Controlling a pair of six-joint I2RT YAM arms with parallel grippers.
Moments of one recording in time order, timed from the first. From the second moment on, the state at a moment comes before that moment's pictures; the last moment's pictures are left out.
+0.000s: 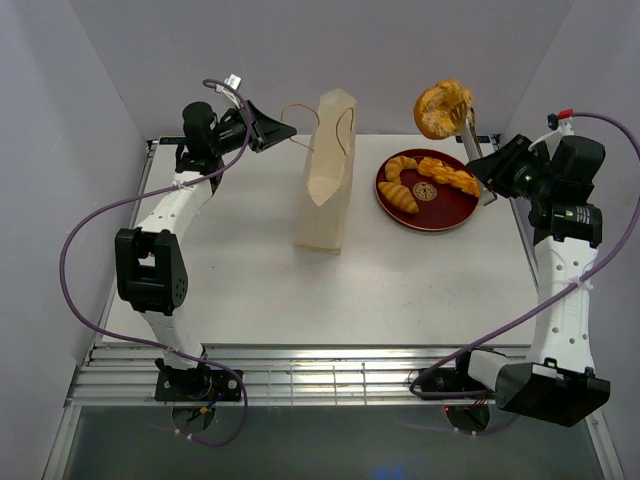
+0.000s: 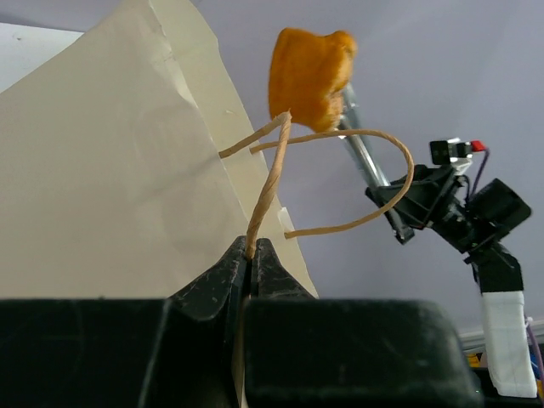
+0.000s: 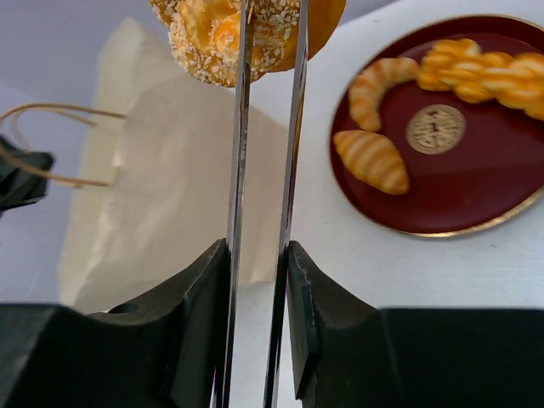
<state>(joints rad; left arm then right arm) -0.15 1.82 1.53 0.37 0.90 -1.03 -0.23 1.15 1.35 -0.58 -0.53 0.47</state>
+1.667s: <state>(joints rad) -0.15 1.76 1.43 0.37 0.82 -1.05 0.41 1.21 1.56 -0.72 -0.29 0.55</state>
